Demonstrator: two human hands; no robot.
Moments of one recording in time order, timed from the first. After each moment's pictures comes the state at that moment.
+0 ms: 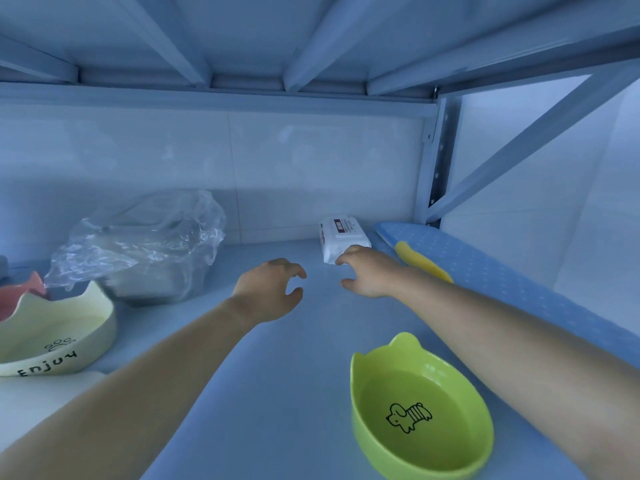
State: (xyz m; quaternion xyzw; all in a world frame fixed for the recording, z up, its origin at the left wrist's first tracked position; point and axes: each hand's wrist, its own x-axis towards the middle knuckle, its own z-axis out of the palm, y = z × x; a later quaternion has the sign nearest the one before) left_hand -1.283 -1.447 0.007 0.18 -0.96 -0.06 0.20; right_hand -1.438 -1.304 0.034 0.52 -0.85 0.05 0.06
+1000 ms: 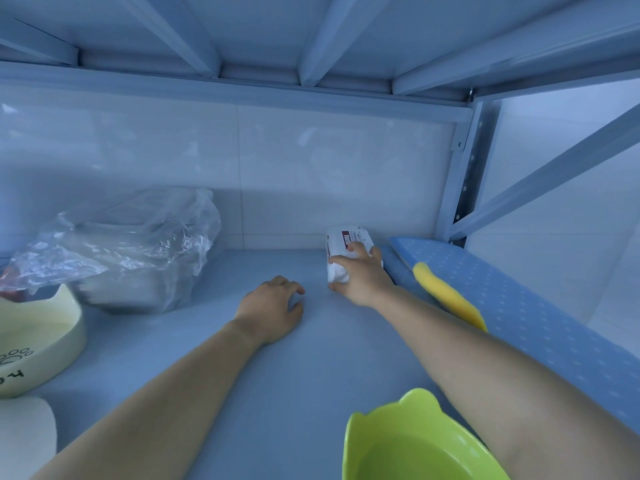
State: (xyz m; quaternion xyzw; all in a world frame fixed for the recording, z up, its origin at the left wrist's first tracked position) left_hand -1.329 -1.476 -0.029 0.24 -0.95 -0.10 0.20; right_hand -1.501 -1.376 -0.004 0.47 -0.86 0.19 0.07
